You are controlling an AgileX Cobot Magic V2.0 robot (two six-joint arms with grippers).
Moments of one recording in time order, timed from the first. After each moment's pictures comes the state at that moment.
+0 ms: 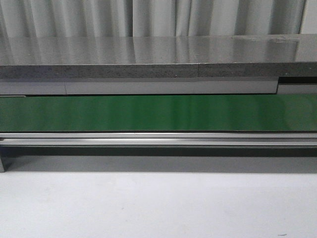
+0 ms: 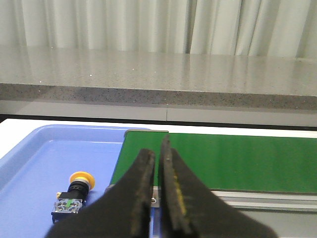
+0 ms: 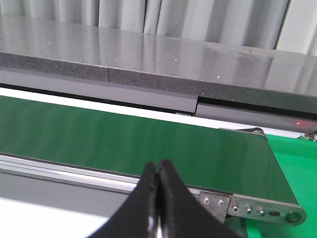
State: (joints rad) left arm -0.05 0.00 0.00 0.06 0.07 -0.04; right arm 0.09 -0.01 0.03 -0.01 0.09 -0.03
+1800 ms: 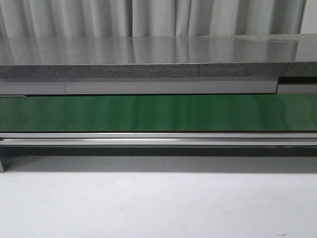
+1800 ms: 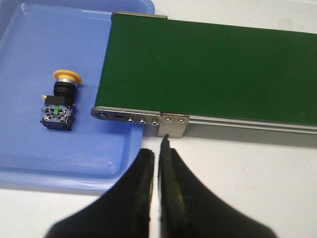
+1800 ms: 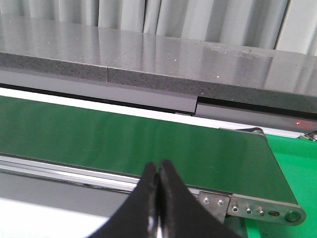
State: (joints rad) left arm -0.05 0.78 -0.65 0.00 0.67 -0.04; right arm 0.09 -0.01 0.03 -0.01 0.09 -0.03
